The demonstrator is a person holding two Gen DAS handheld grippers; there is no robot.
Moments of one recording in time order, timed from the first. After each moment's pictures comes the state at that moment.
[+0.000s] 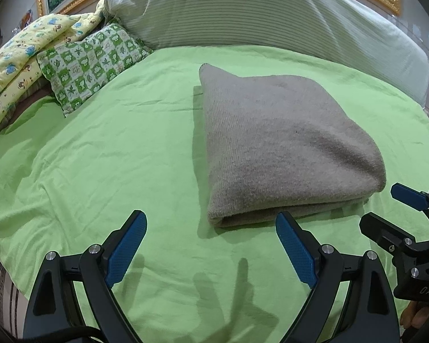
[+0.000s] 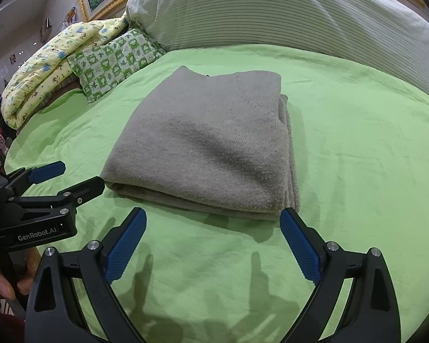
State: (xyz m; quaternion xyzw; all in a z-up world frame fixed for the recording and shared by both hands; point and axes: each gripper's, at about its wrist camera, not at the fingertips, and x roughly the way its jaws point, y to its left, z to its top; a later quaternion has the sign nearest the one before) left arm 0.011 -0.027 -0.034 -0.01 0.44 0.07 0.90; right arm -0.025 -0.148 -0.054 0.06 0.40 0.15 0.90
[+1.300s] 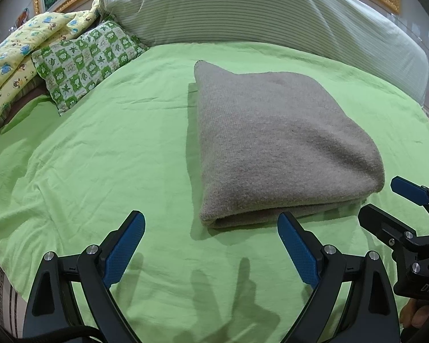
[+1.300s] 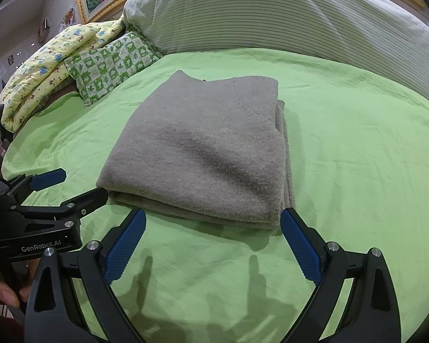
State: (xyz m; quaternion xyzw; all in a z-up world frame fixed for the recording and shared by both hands) left arm 0.017 -0.027 -0.036 -0.01 0.44 0.06 0.89; right arm -0.018 -0.150 -0.050 0.06 0.39 0.14 0.91
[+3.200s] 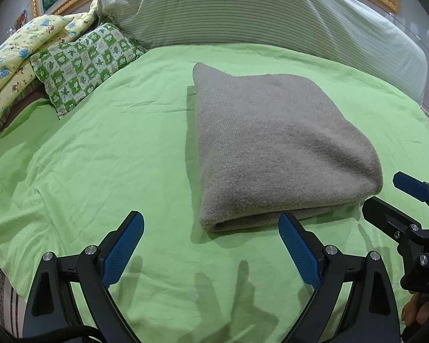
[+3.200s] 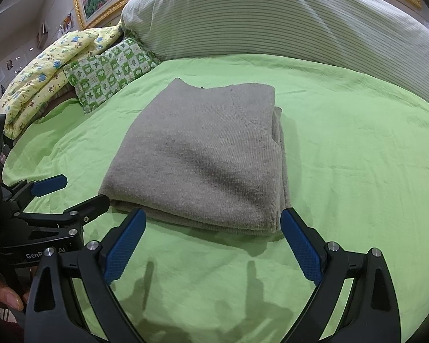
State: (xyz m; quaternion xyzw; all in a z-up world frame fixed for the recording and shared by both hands) left arm 0.018 -0.026 -0.033 -0.01 0.44 0.05 0.90; right arm -0.013 -0.154 -0.043 0.06 0.39 0.14 0.91
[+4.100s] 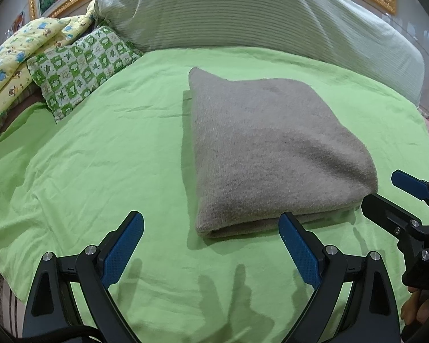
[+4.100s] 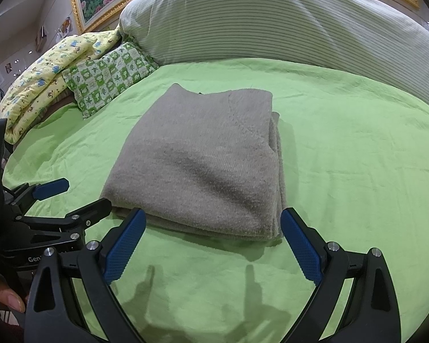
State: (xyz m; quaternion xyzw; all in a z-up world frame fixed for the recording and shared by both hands) left arm 0.021 -0.026 -0.026 -0.01 0.44 0.04 0.90; right arm -0.007 -0.159 -0.034 0.07 0.38 0.14 0.91
